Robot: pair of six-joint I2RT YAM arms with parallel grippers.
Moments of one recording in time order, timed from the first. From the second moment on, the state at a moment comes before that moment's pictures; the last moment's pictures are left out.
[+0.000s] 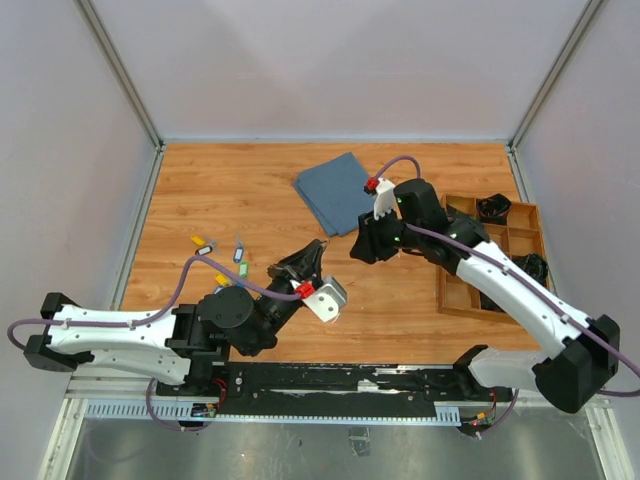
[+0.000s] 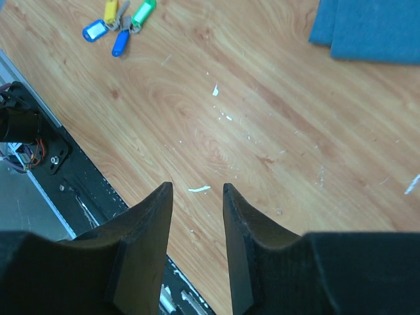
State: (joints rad) left arm -1.58 0.94 0.91 0.19 -0.91 0.82; right arm 0.63 1.19 1.12 -0.57 -0.33 0.18
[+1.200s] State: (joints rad) left arm -1.55 0.97 1.01 -0.01 -0.73 0.60; right arm 0.79 1.05 1.43 -0.66 -0.46 0.21
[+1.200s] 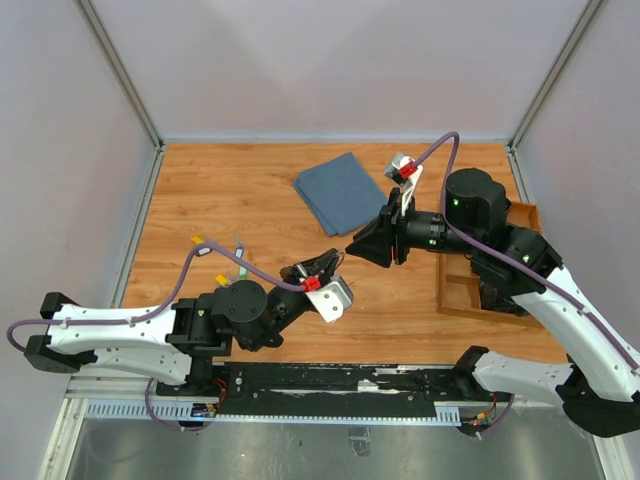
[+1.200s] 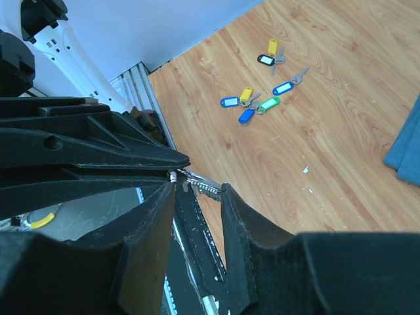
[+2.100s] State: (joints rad) left arm -1.55 1.00 1.01 0.00 -0.73 0.63; right arm 0.80 1.09 1.44 -0.69 -0.57 0.24
